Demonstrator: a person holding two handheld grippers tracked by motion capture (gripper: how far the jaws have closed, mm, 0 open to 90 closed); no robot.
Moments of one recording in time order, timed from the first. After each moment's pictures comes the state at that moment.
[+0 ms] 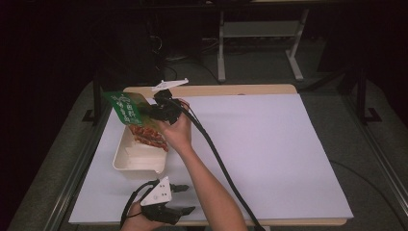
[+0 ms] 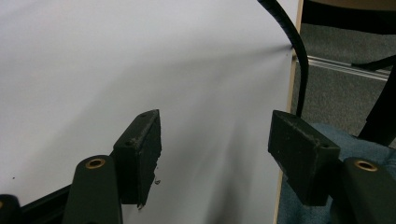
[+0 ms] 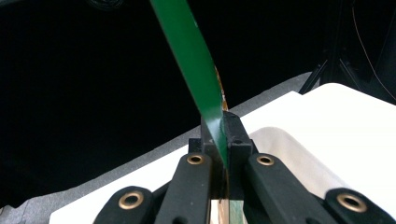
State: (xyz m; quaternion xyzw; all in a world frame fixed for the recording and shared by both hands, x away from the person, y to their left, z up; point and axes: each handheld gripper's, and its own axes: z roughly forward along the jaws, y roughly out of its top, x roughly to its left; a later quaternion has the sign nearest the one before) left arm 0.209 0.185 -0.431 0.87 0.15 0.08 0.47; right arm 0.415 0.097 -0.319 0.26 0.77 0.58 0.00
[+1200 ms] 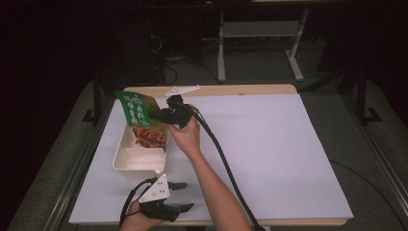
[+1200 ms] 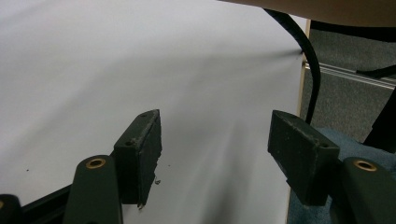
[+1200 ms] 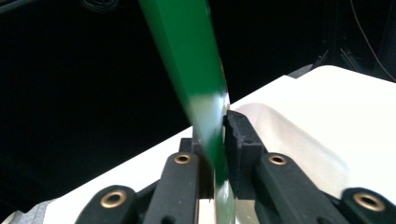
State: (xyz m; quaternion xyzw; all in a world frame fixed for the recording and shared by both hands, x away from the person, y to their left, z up) left arm 0.214 0.189 -0.432 0.86 0.16 0.08 0.48; right arm 0.425 0.073 -0.350 0.28 0.76 0.59 -0.02
